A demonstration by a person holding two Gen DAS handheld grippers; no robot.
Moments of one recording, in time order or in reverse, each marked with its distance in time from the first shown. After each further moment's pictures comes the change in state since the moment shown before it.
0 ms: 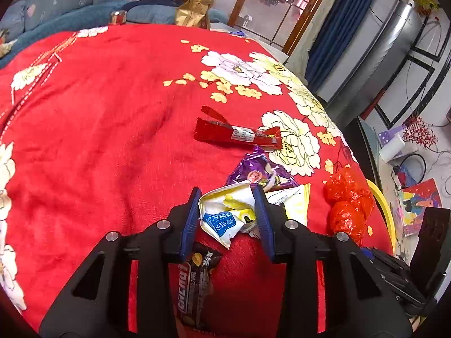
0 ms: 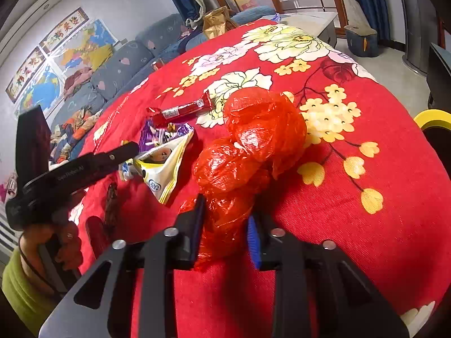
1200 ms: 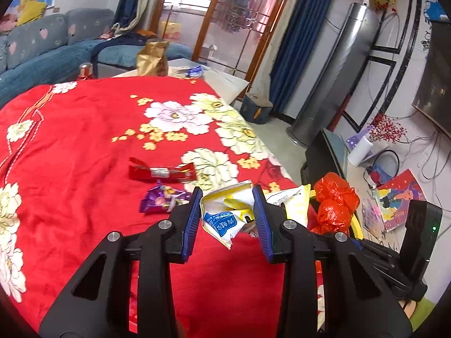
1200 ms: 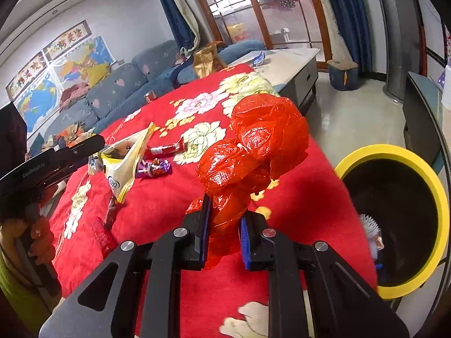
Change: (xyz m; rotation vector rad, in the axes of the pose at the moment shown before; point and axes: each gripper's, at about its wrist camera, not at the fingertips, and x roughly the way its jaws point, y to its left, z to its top) left arm -0.069 -0.097 0.000 0.122 -0.164 -0.104; right arm -0.102 -0.035 0.004 -0.051 -0.163 -0.081
